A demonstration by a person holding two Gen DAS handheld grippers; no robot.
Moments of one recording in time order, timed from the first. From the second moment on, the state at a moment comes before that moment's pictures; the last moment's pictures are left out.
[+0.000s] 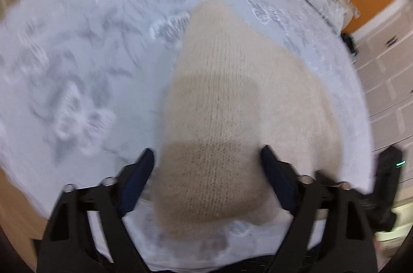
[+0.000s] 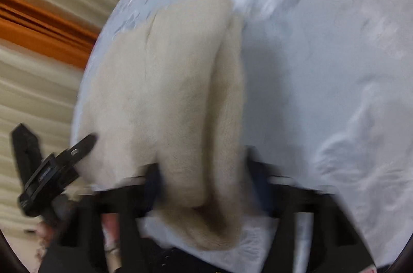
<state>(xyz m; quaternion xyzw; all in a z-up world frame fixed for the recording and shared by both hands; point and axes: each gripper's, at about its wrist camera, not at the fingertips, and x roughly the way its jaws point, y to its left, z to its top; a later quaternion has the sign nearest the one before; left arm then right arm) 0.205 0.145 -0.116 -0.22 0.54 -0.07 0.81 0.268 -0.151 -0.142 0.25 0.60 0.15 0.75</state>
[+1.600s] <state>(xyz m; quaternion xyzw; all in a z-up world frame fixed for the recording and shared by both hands) 0.191 0.083 -0.075 -0.04 0.51 -0.04 0.86 0.277 -0.163 -0.134 0.09 0.59 0.07 0.80</state>
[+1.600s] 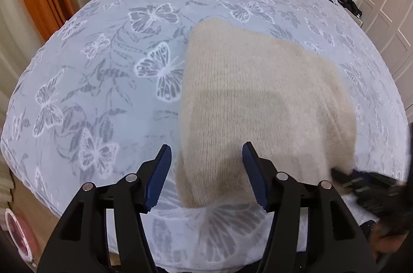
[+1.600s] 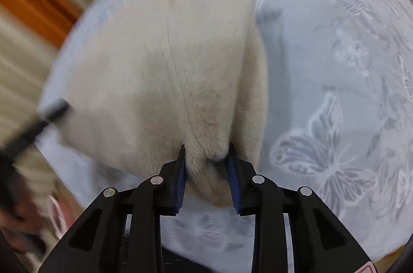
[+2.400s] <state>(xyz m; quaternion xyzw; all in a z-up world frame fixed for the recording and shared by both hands) 0.065 0.045 0.002 0.02 0.42 -0.02 0.91 0.143 -0.177 -0.021 0.10 0.47 -0.02 0.88</state>
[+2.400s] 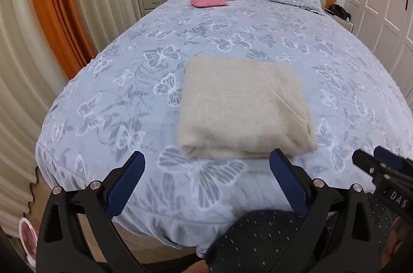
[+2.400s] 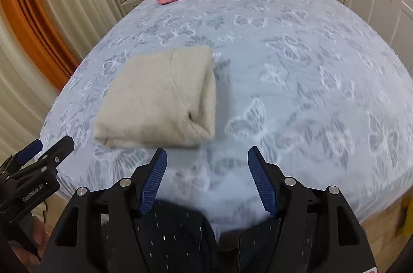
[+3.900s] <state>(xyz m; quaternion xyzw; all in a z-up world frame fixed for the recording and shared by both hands) -0.003 0.039 -0.025 0.02 0.42 -0.03 0.91 0.077 -0.147 -0.031 0.06 0.46 -0.03 0.88</state>
